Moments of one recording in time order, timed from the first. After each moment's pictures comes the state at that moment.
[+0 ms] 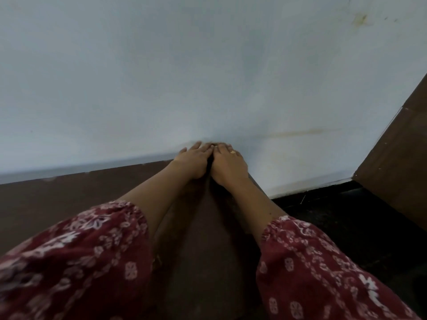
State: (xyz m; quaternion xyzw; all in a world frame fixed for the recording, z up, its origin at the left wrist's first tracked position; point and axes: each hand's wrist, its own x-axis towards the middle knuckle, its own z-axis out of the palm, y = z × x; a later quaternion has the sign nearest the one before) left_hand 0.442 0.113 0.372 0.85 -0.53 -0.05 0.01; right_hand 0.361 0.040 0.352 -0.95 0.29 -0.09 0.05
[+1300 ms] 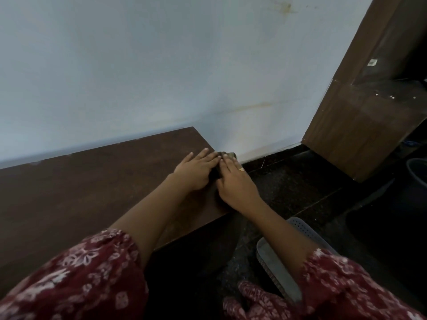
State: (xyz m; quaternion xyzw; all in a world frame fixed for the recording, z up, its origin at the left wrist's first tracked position) left_hand 0.303 0.165 0.383 0.77 -0.64 -0.09 -0.01; right_hand 0.183 0.106 0.346 -0.93 0.33 -0.12 0.11
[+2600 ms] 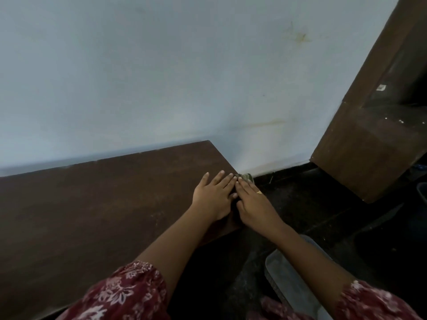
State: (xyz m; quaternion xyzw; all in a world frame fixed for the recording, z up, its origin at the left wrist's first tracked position) left_hand 0.284 0.191 0.366 0.79 -0.62 -0.05 0.00; right_hand 0.167 0.128 0.362 -0.95 0.30 -0.05 0.07
